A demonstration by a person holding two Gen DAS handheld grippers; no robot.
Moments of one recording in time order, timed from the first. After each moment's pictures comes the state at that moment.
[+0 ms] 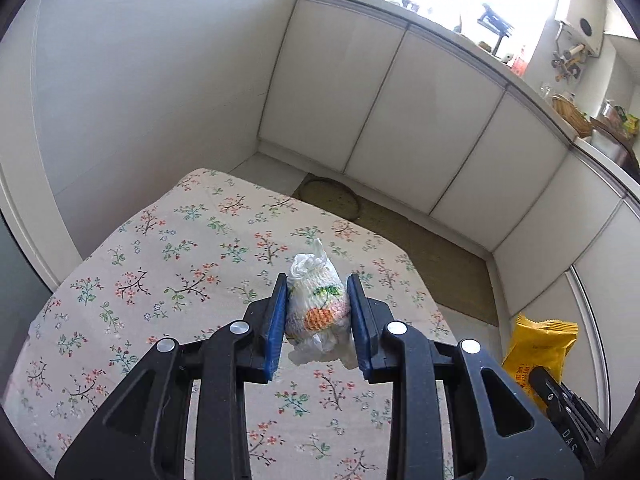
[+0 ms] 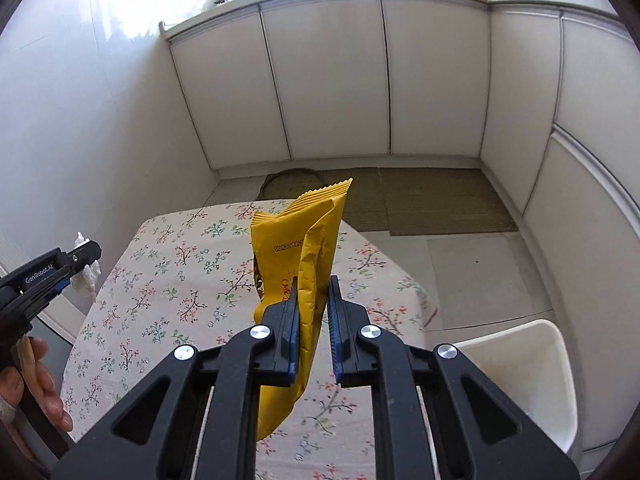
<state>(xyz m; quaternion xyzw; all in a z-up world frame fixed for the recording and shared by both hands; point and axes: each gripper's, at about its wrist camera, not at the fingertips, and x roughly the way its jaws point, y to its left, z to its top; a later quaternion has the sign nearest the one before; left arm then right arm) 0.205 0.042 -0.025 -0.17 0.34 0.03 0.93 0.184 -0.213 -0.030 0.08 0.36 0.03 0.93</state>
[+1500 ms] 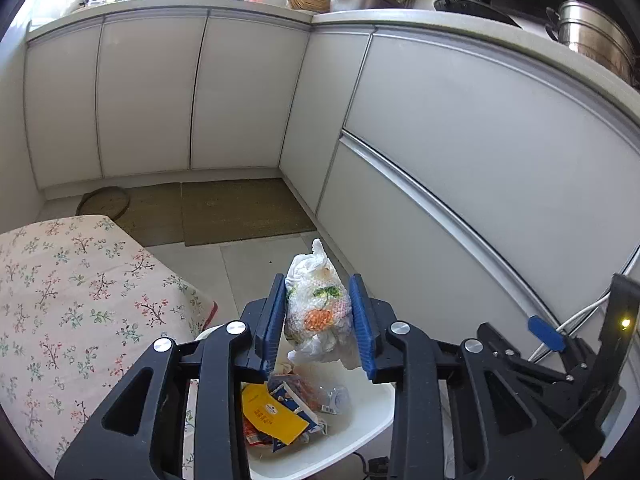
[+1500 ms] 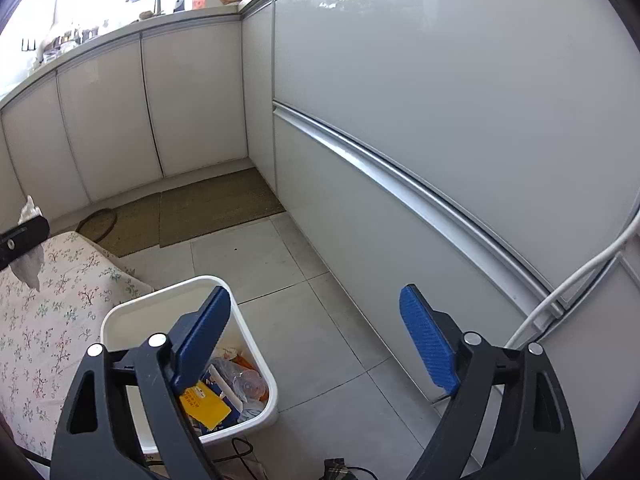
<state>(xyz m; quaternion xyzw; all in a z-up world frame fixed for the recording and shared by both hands) 0.115 -0.295 -0.033 -0.01 0.33 -0.31 0.89 -0.005 -0.502 -0.052 0.10 0.33 -0.28 0.90</state>
